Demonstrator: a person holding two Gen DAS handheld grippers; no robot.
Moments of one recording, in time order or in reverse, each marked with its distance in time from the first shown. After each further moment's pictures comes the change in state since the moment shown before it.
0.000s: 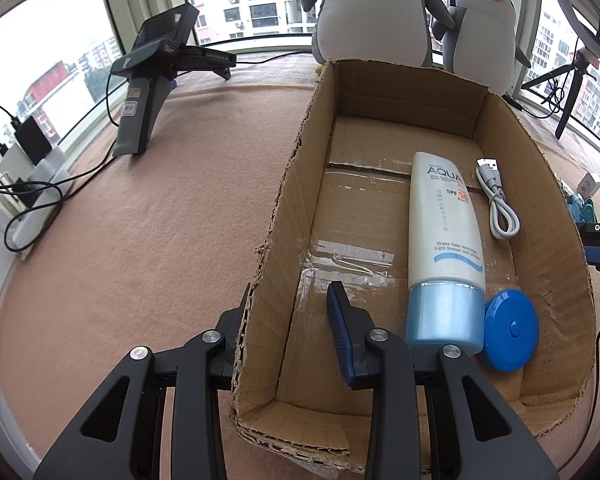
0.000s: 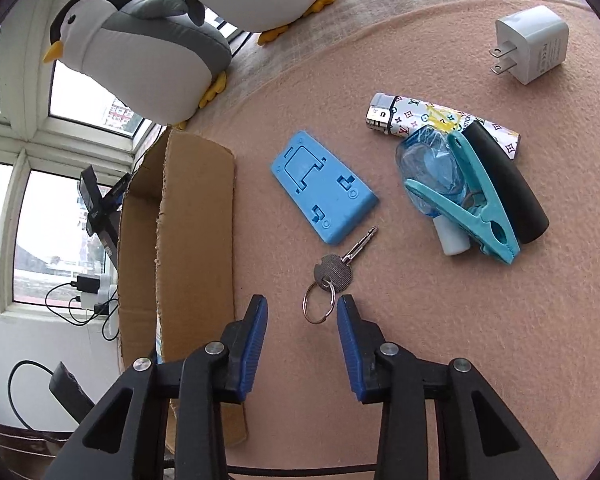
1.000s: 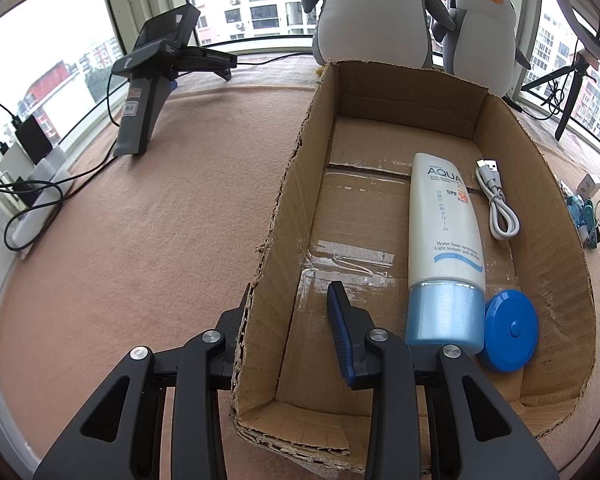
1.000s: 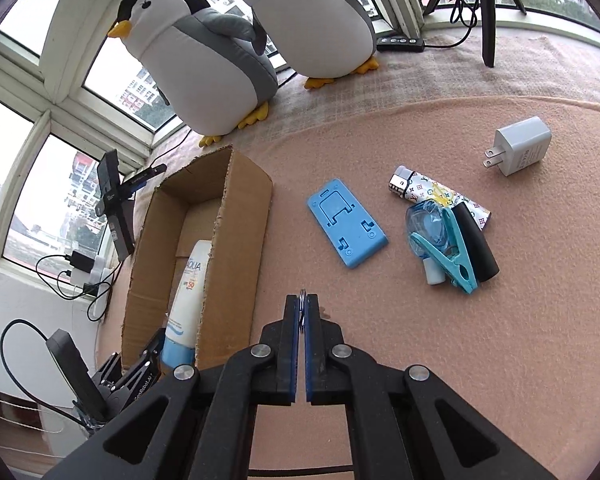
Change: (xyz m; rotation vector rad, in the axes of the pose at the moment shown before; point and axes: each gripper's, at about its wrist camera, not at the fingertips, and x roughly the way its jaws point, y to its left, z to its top) left arm 0.000 0.001 0.000 0.002 -0.003 -0.001; right arm -0.055 0.048 -0.016 -0.221 -0.131 -0.066
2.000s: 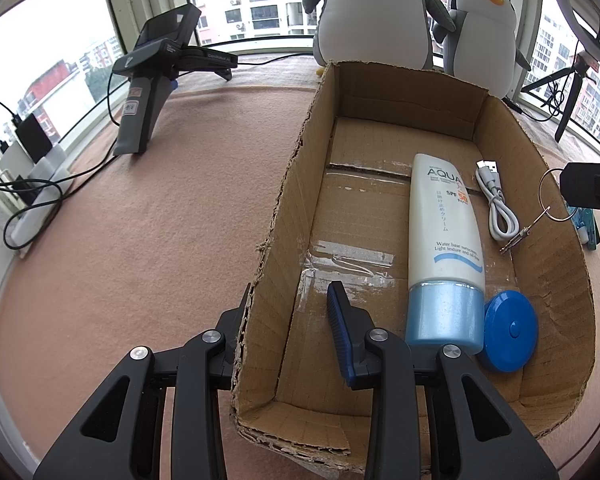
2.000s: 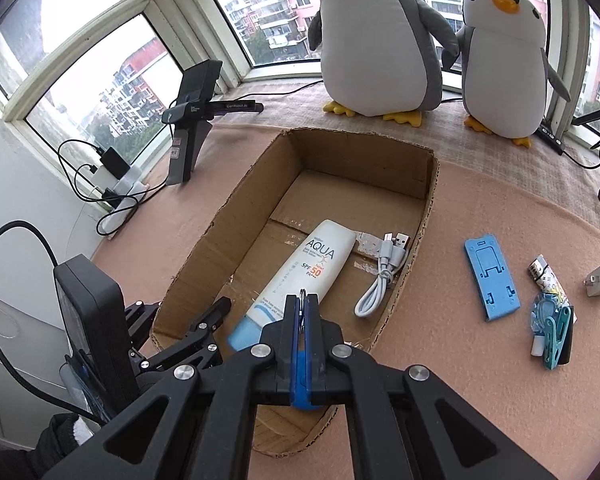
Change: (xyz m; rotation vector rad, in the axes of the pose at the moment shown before) left arm 0.001 0.000 0.002 -0.004 -0.002 -0.002; right arm 0.043 0.132 -0.021 -0.432 0.063 -0.042
